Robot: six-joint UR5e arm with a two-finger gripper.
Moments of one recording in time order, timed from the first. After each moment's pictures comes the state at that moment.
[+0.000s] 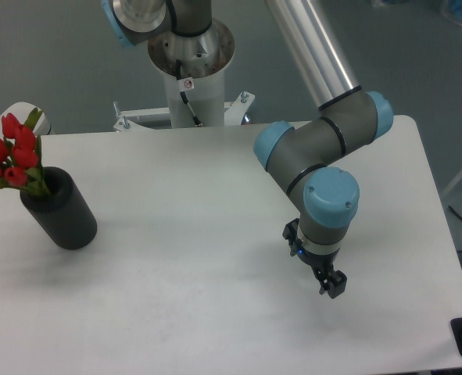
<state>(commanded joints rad) 2.53 -2.17 -1.44 -1.04 1.58 1.54</state>
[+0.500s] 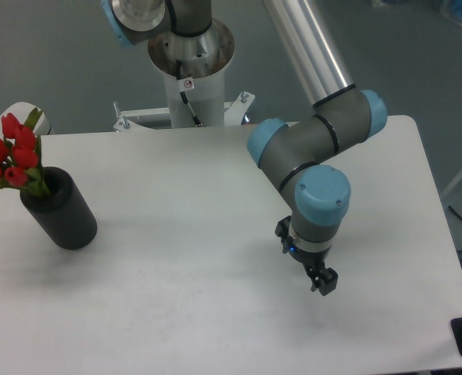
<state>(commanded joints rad) 2.49 -2.12 -1.49 -1.06 1.57 1.53</state>
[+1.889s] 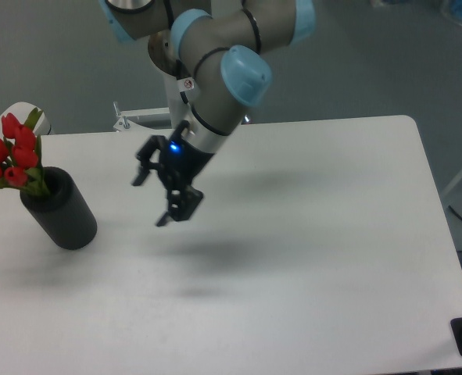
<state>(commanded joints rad) 2.40 -1.62 -1.97 -1.05 0.69 1.41</state>
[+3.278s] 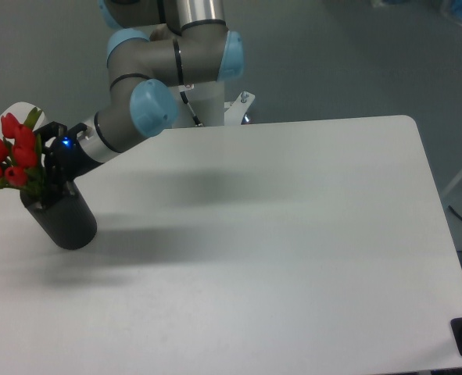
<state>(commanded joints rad) 2.15 -1.75 -1.98 -0.96 0.56 1.42</state>
